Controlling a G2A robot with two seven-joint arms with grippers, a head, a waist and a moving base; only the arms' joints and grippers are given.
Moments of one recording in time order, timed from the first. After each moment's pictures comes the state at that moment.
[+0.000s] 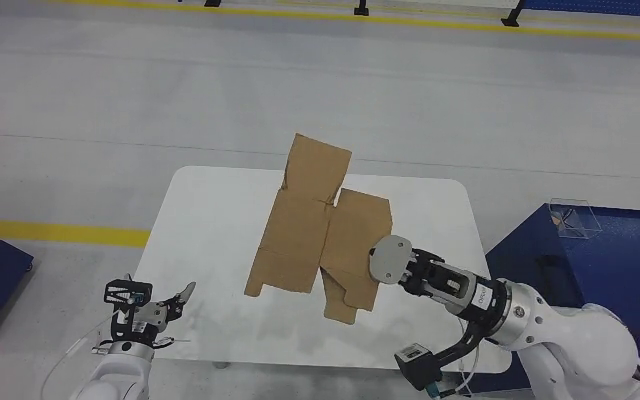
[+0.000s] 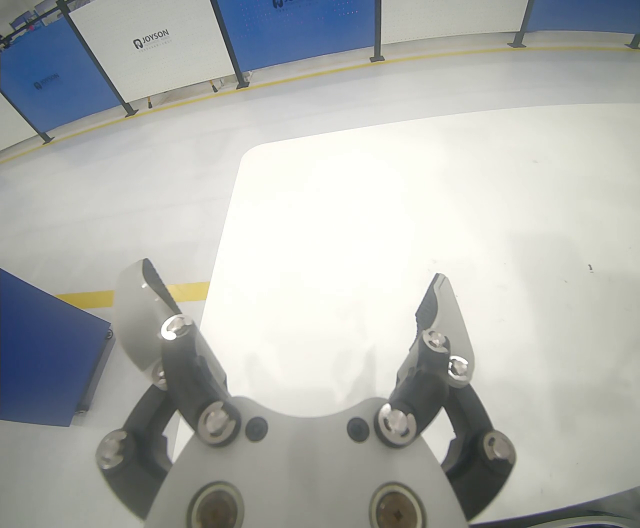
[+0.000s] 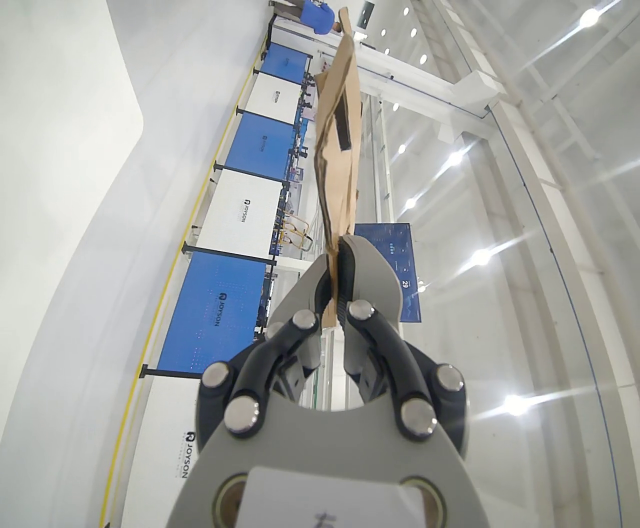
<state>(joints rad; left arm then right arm) 1.73 -1.15 -1.60 -1.80 1.33 0.00 0.00 -1.40 -0.96 1.58 -2.35 -2.58 -0.29 -0.70</state>
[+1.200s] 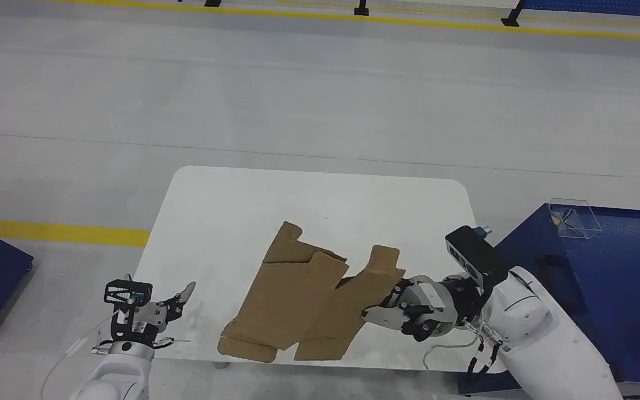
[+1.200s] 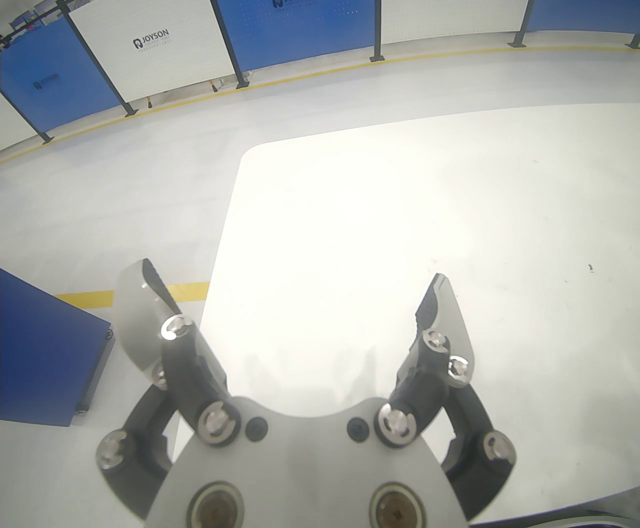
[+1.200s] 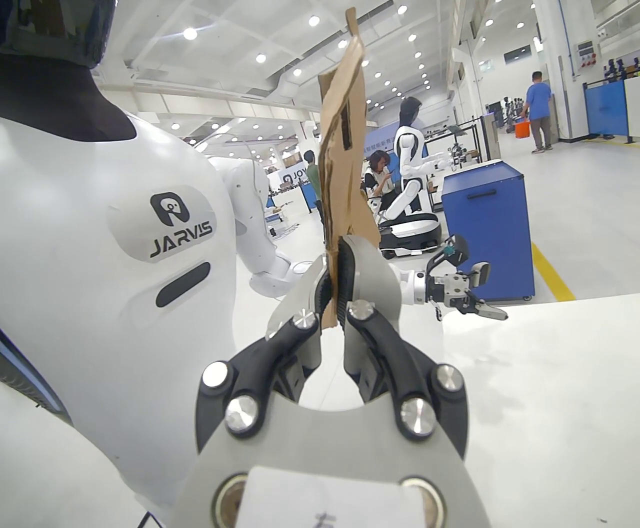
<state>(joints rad) 1.73 -1.15 -1.60 -1.80 1.33 0.00 0.00 -1.15 -0.85 1.17 -1.95 0.29 -1.00 0.69</state>
